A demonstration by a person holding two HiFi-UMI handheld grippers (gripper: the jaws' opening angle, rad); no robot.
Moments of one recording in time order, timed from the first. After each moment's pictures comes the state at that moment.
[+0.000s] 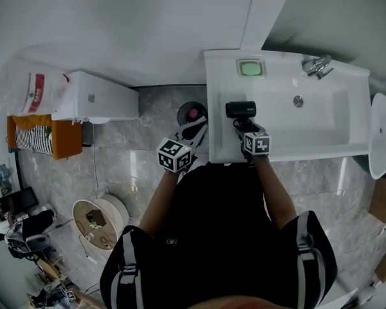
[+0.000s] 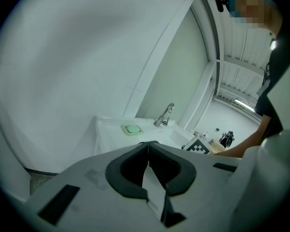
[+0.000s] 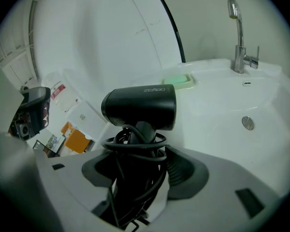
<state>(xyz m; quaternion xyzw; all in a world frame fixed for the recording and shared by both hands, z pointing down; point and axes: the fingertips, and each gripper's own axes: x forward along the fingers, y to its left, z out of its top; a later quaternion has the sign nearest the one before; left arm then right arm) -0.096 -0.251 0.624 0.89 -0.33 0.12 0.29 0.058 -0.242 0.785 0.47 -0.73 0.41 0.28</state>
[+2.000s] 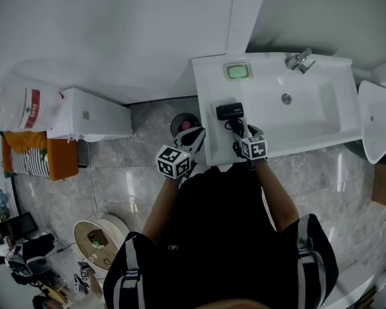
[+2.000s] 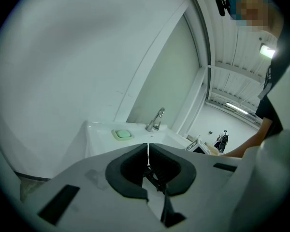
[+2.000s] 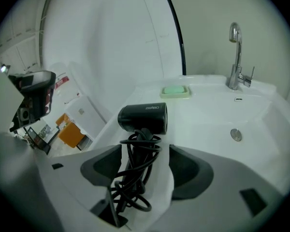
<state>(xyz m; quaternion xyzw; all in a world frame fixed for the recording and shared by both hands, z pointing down) -0.085 -0.230 0.605 0.91 -0.30 0.08 0.27 0.071 -0.220 0.766 0.49 -0.74 0.34 0.30</state>
